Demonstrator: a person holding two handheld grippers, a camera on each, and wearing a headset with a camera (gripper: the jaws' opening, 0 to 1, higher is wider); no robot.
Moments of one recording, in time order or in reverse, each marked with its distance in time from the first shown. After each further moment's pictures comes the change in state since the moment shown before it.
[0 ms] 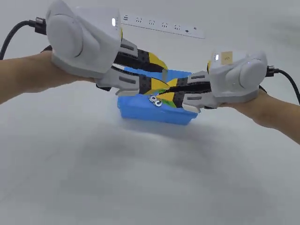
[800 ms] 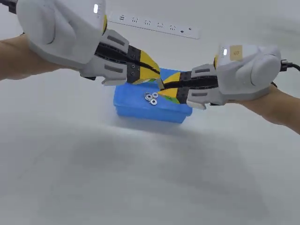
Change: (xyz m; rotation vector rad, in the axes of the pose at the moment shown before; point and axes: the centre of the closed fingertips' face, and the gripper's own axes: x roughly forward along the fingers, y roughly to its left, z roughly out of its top) left arm -0.028 -0.012 0.018 0.065 -0.044 -0.068; right arm -0.033 0.020 0.025 -0.129 0.021 0.000
